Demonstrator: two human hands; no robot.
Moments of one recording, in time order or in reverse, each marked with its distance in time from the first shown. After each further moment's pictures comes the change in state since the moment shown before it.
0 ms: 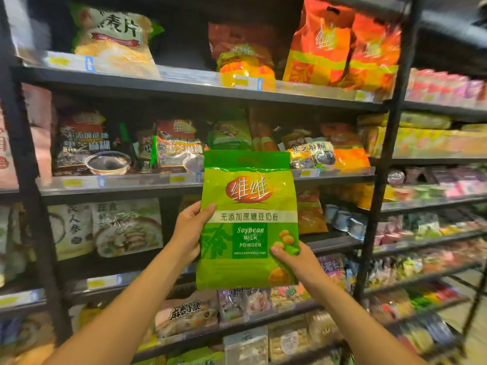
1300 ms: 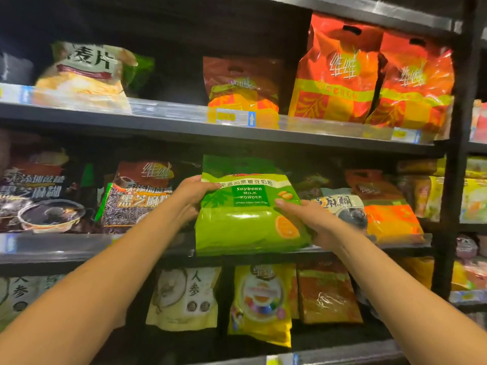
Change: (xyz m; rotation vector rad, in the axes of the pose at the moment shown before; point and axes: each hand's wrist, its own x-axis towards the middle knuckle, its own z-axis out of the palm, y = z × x) left_hand 0.270 0.089 0.110 0.161 0.137 0.050; right_hand 0.293 -0.172 -0.089 -0.091 -0.269 -0.084
